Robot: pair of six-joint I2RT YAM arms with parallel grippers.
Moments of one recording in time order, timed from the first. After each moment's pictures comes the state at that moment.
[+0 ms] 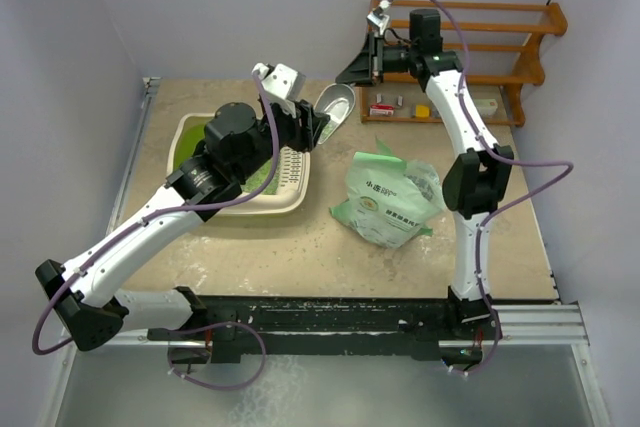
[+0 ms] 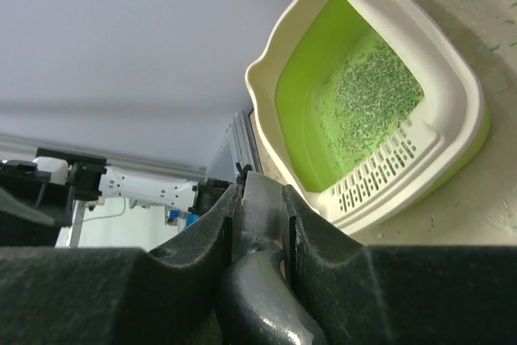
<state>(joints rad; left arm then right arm) -0.80 1.23 1.35 -0.13 -0.13 -0.12 0.18 2.20 2.29 -0.53 -1.20 0.59</state>
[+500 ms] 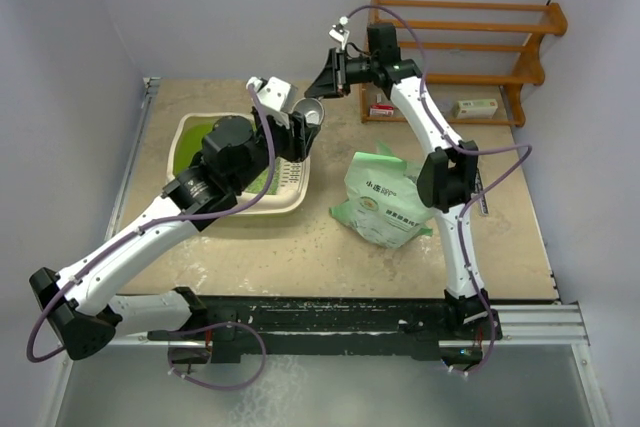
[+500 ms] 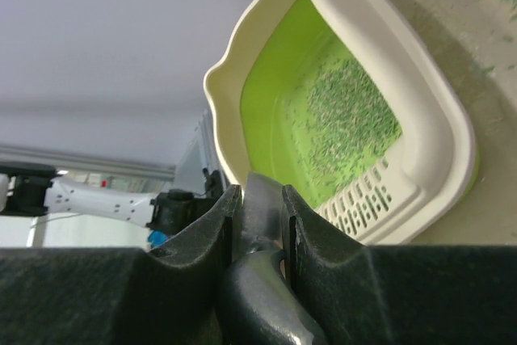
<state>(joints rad) -0.80 1.17 1.24 -0.13 -0.19 -0.13 0.33 2.41 2.44 -0.53 -1.11 0.55</state>
